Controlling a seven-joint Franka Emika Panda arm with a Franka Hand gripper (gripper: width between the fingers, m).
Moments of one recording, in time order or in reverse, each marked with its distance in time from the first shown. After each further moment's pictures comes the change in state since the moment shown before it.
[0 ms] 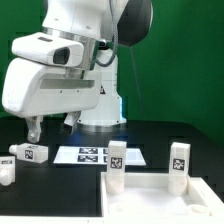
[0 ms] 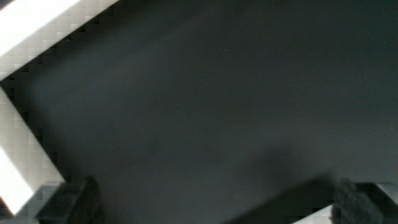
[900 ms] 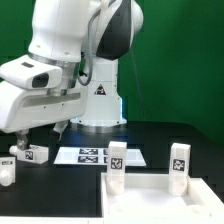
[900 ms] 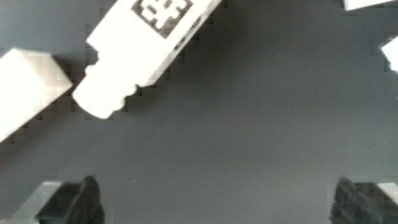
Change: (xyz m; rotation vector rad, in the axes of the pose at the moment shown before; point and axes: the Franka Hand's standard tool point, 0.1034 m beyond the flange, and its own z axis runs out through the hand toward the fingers) arm -0.059 -0.052 0.039 0.094 -0.054 0.079
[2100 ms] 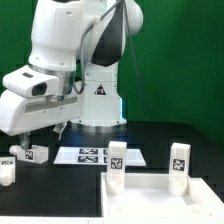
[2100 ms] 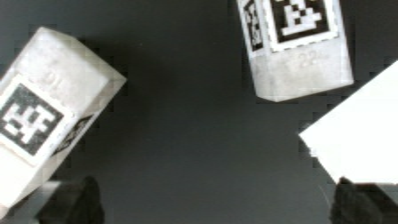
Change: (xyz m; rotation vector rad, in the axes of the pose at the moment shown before) arm -0.041 -0.048 0.029 0.038 -0.003 0.011
